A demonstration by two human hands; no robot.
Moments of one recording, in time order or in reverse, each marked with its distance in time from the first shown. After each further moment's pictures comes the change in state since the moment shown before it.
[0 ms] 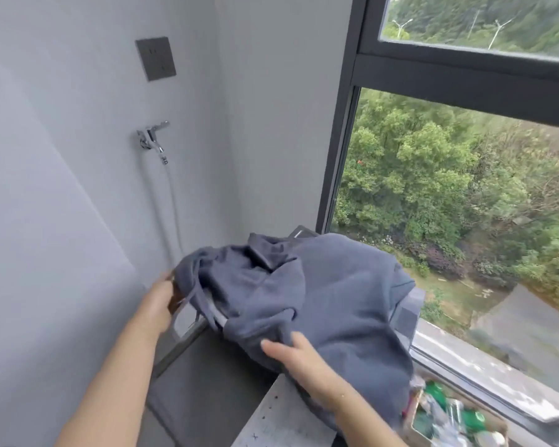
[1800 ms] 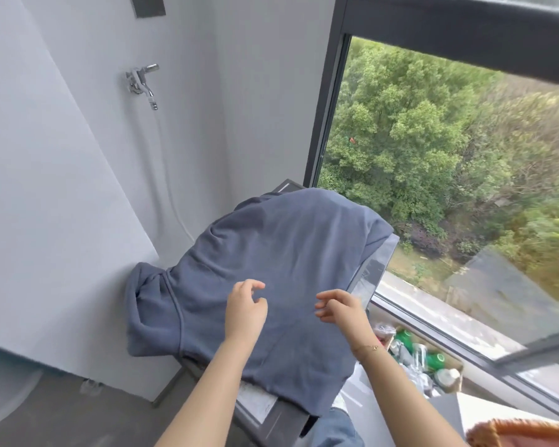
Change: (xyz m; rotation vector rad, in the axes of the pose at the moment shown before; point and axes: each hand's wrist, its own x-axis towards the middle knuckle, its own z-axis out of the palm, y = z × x) left_hand -0.159 -0.097 0.135 0.178 -0.080 0.190; right_hand -0.061 0.095 -0.053 0.073 0.518 0.154
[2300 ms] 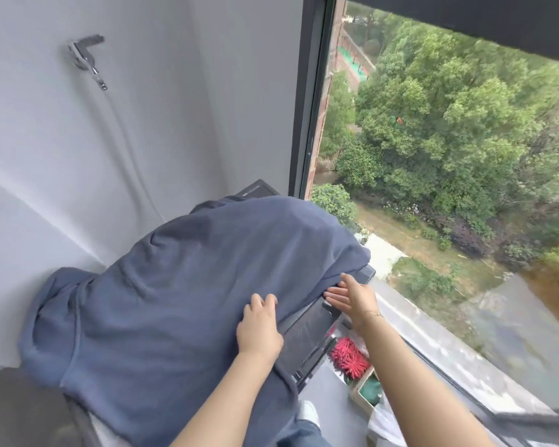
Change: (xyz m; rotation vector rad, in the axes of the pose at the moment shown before) left_hand 0.050 0.108 0.185 0.683 -0.176 -0.122; right_hand 0.211 -0.022 -0.150 0.274 0.040 0.313
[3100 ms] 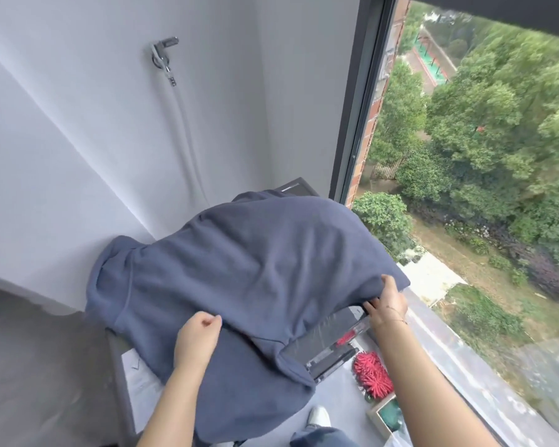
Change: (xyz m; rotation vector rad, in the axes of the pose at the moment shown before) left_hand -0.046 -0.094 -0.013 -0.636 0.224 -0.628; right_hand 0.025 -0.018 -0.003 0.275 0.157 0.037
